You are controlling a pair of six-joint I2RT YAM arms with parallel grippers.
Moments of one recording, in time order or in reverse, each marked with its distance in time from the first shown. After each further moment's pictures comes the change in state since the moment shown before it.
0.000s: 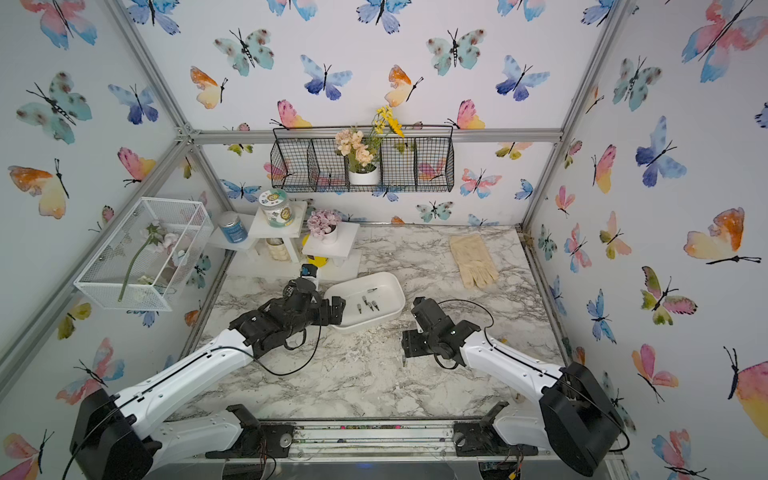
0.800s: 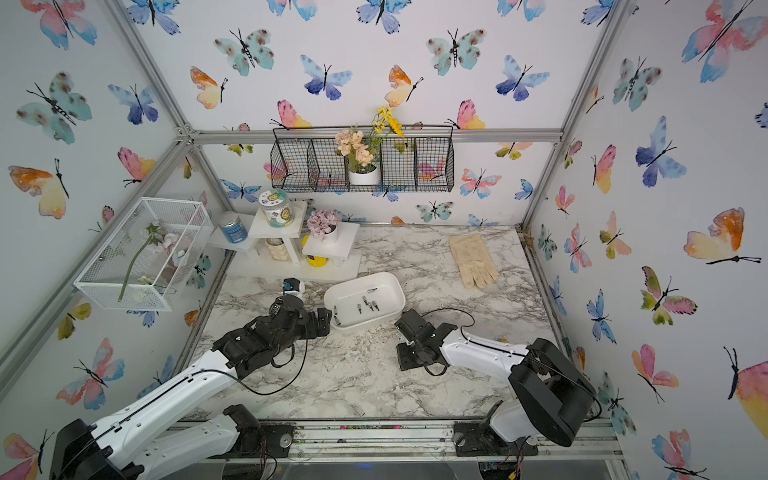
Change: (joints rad) left arm 0.000 -0.140 -0.120 -0.035 -0.071 -0.071; right arm 0.113 0.169 0.023 -0.001 -0.008 0.059
